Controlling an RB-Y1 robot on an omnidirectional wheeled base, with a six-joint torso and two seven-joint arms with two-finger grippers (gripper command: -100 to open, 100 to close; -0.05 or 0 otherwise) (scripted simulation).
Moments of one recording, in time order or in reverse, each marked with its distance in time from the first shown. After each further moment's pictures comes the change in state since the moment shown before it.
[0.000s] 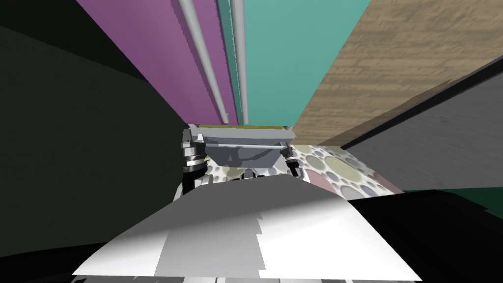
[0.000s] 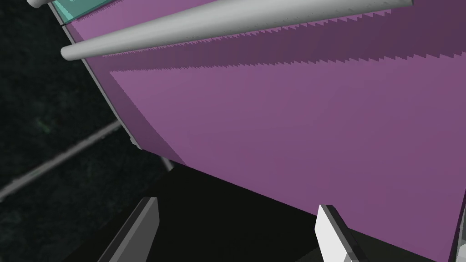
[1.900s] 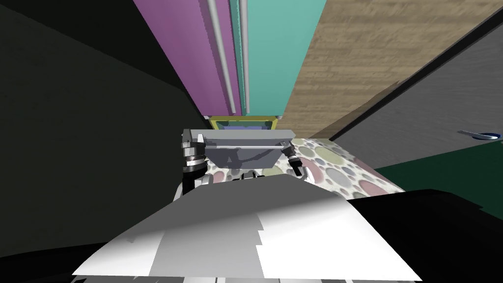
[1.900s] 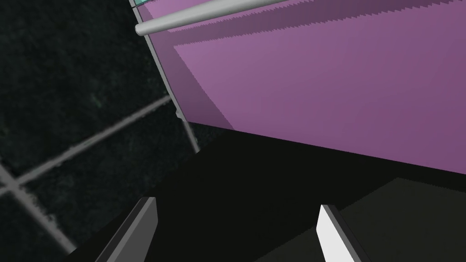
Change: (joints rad) left arm 0.001 0.000 0.000 0.000 0.000 0.000 0.000; right arm 0.022 -0.073 0.029 -0.037 0.011 0.036 -0.105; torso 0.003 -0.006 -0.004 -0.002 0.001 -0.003
